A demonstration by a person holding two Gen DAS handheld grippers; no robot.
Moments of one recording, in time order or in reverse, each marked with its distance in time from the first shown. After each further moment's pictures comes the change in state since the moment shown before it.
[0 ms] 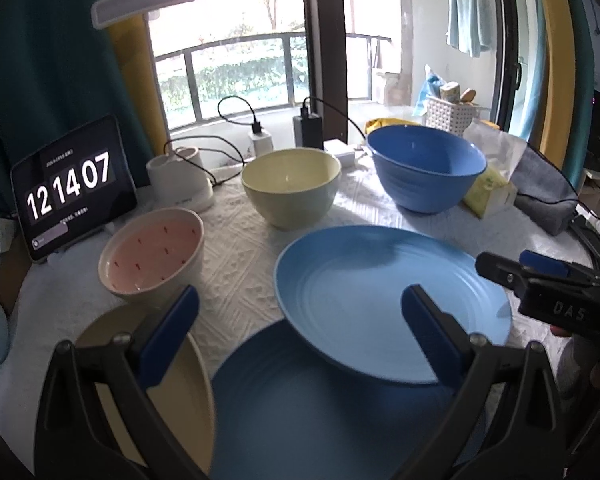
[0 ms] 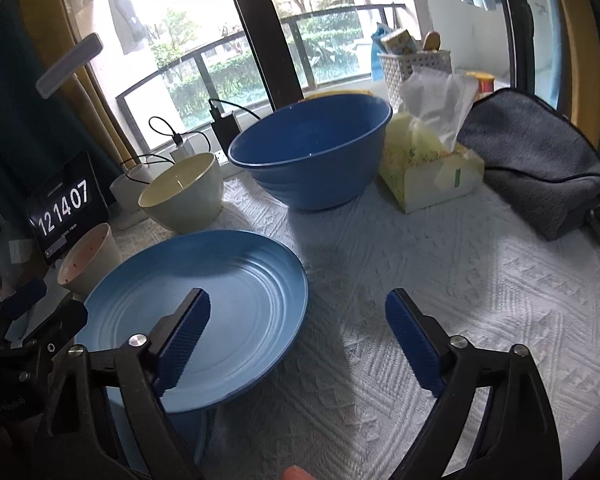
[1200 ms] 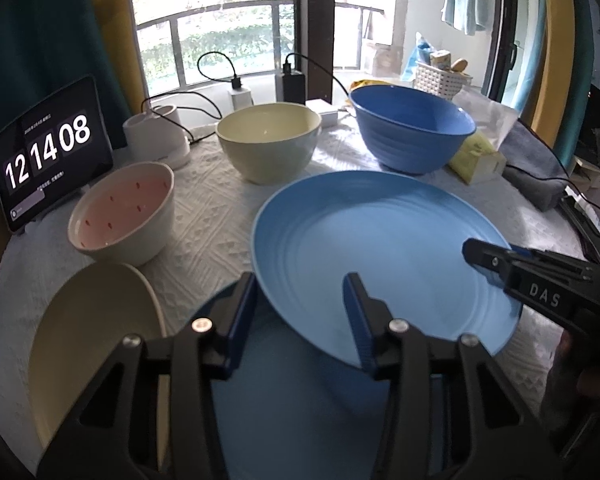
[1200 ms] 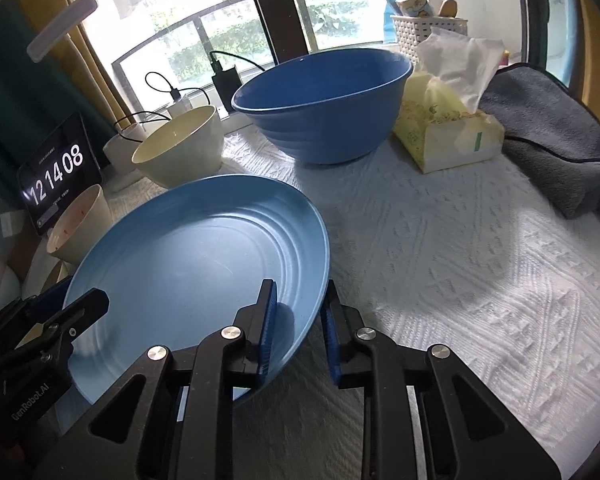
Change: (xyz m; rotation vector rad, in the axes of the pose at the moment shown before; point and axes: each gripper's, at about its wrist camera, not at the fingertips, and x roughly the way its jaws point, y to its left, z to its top) left arm 0.007 -0.010 -0.017 -0.010 0.115 -0.070; right arm 0.011 0.008 -0.009 -0.029 0.116 -0.025
